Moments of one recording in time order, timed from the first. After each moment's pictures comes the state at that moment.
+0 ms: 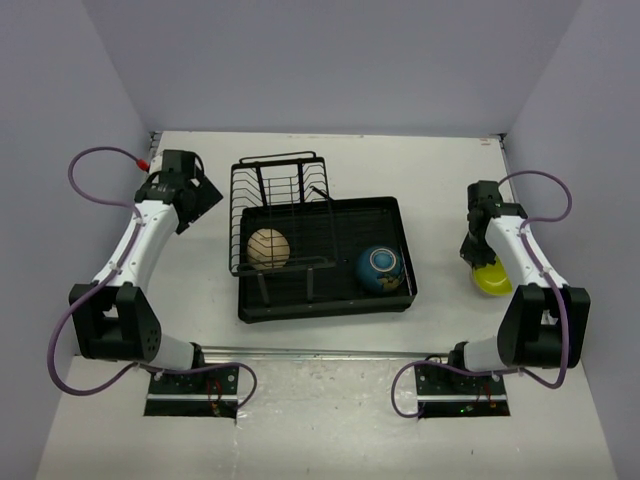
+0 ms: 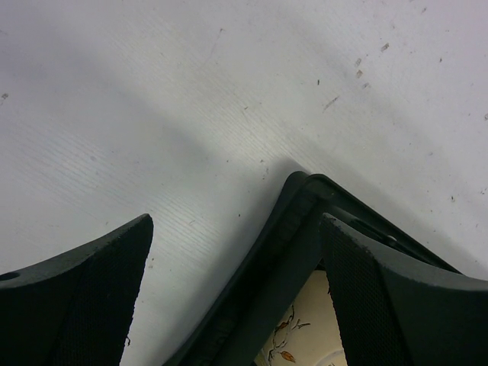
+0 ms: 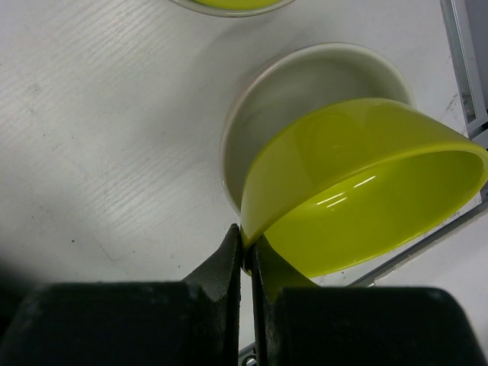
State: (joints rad) left arm -0.04 1.44 1.22 -0.72 -0.25 -0.74; right arm -0.06 1.42 1.04 -0.93 0.37 0.45
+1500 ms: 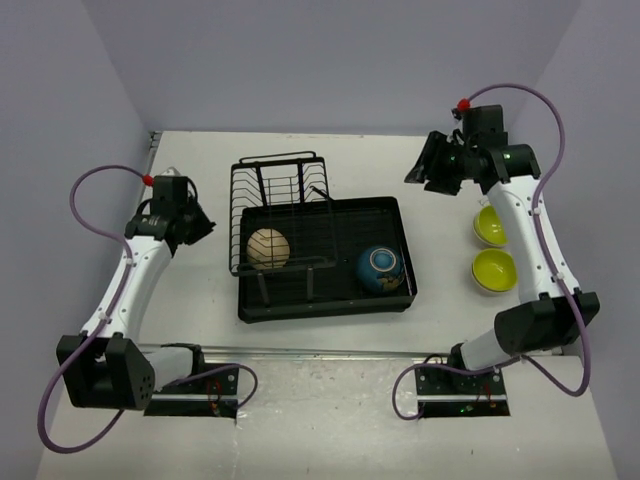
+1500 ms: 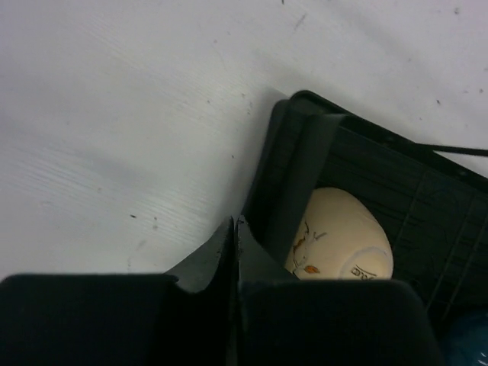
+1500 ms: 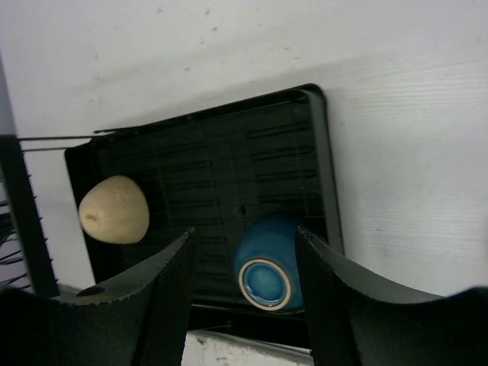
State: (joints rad) left arm -0.04 1.22 1.04 -0.68 -0.09 -0.62; right arm 0.14 1.48 1.70 -1.02 -0.18 0.47
